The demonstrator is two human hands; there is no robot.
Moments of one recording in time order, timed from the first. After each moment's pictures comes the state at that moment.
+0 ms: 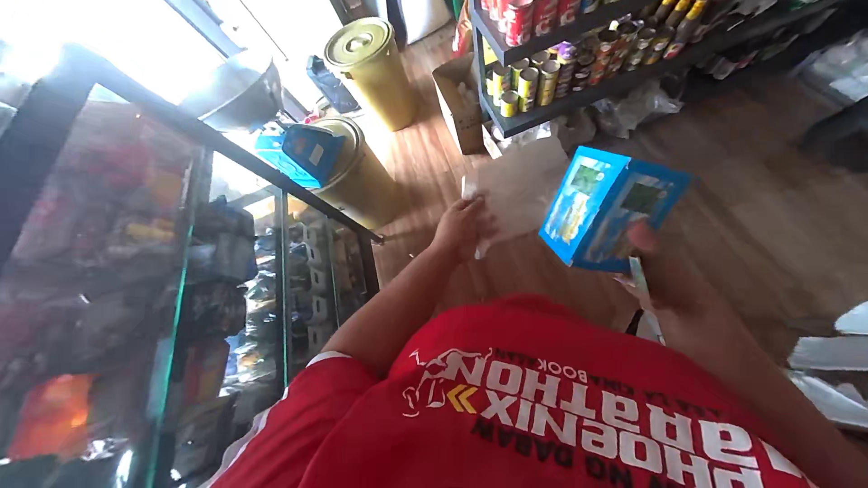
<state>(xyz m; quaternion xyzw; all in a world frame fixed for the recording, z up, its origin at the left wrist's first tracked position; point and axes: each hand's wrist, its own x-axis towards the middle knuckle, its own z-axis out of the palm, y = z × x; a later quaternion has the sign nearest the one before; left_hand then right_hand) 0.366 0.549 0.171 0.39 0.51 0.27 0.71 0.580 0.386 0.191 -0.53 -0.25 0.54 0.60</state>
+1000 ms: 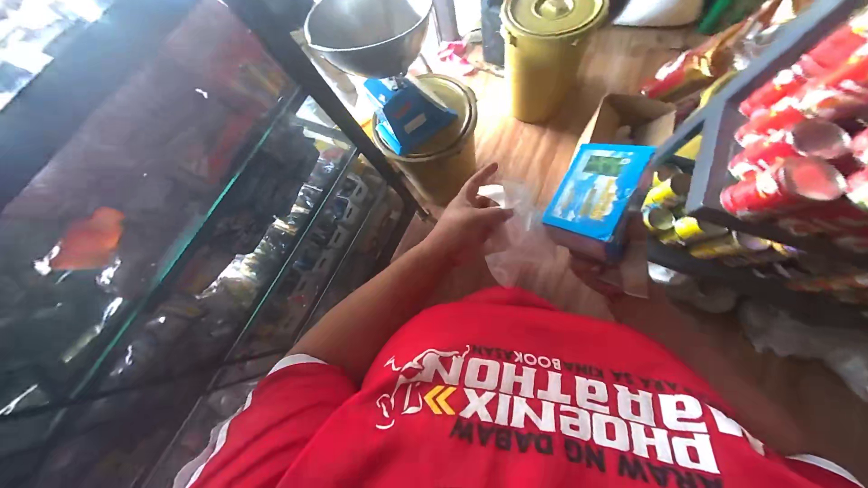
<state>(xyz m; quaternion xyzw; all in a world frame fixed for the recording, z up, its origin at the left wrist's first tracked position) 0.343 0.844 0.207 0.32 0.51 0.51 0.61 0.591 0.897 0.121 -0.08 -0.27 0.90 0.32</state>
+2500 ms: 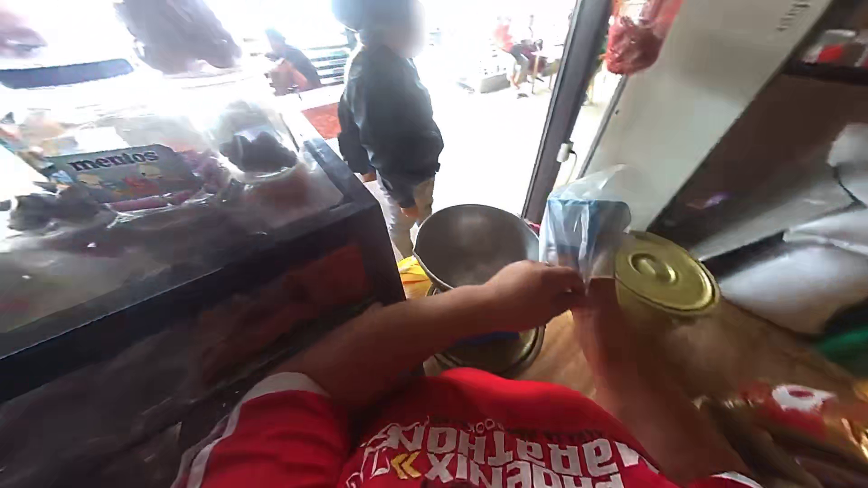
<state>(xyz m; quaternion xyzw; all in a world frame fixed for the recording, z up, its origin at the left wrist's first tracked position) 0.087 1.149 0.346 0.75 0.59 0.27 0.16 0.182 1.267 0.283 -0.16 -0.27 0.84 0.44</state>
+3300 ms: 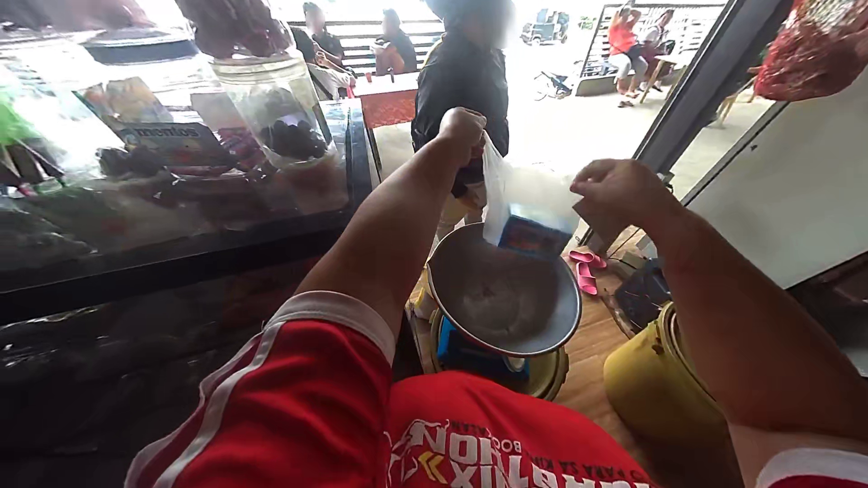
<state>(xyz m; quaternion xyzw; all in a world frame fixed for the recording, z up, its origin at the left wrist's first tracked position) -0.141 1.257 0.433 0.13 0.77 0.62 0.12 0.041 1.450 0.401 -0.10 -0.95 0.25 0.17</state>
